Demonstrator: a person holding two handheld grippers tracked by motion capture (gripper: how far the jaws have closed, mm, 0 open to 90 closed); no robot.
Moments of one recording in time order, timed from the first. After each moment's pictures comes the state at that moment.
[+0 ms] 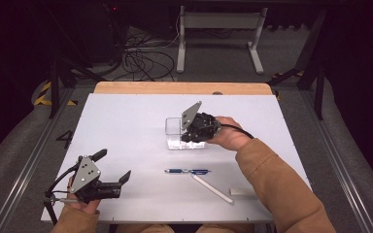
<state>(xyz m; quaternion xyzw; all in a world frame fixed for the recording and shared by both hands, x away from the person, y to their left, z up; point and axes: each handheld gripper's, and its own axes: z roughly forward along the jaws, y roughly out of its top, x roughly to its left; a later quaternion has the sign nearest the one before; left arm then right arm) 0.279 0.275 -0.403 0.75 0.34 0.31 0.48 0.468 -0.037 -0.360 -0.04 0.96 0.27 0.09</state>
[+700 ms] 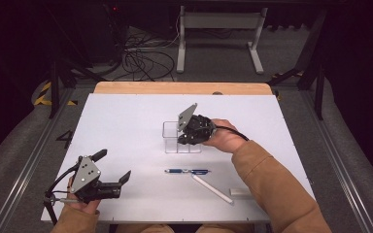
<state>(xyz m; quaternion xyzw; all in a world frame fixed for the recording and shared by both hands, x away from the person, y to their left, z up) 0.279 0.275 -0.403 0.75 0.33 0.31 0.48 0.470 -0.028 -0.370 -0.03 0.96 0.27 0.08</state>
